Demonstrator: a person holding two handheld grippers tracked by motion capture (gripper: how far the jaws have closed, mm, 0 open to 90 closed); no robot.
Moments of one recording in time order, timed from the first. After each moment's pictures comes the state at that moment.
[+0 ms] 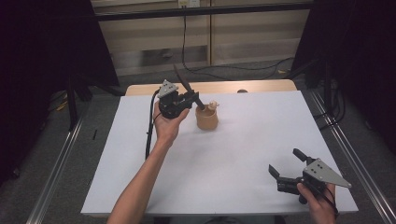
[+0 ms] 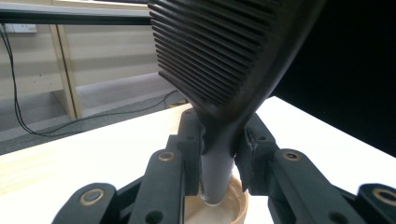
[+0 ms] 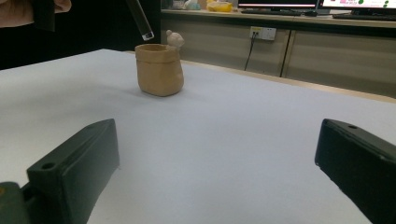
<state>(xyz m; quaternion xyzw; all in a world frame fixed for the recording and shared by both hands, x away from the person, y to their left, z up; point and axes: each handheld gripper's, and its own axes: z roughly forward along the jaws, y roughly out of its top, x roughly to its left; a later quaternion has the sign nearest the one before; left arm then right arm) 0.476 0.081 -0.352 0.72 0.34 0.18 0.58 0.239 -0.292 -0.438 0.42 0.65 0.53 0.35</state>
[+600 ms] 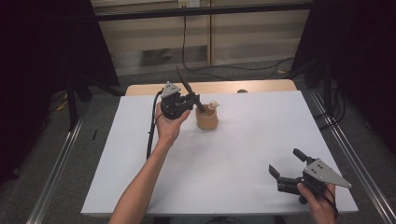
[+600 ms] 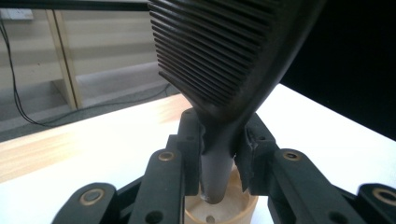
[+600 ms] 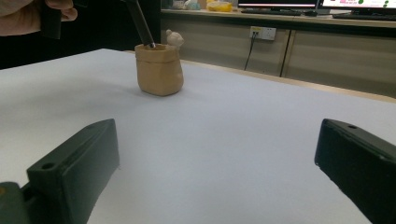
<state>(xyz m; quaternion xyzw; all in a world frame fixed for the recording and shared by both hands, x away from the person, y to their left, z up) 0.483 0.079 -0.364 0.73 0.35 0.17 0.56 0.238 -0.293 -0.438 0.42 0.65 0.53 0.35</state>
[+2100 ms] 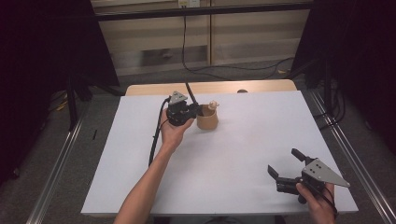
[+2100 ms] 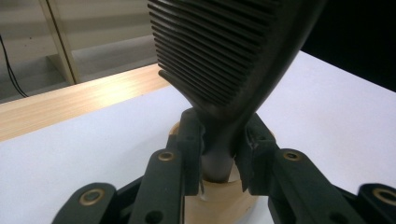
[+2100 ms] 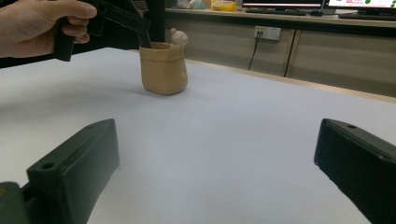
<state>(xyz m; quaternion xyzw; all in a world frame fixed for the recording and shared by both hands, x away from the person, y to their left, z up) 0.488 0.069 -0.400 0.76 0.35 0.16 0.52 0.240 -0.292 -0.440 0.41 0.66 0.53 0.34</state>
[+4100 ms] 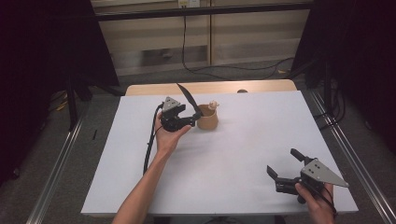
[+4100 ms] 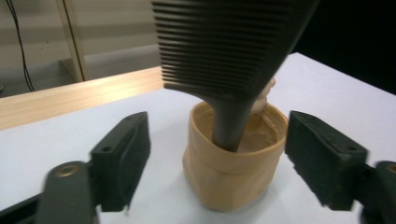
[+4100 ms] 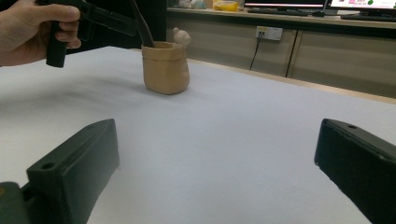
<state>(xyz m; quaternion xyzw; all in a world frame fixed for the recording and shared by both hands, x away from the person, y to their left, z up) 0.476 0.090 -0.412 0.74 0.36 0.17 0.54 0.240 -0.290 -0.440 0.41 0.66 0.53 0.34</state>
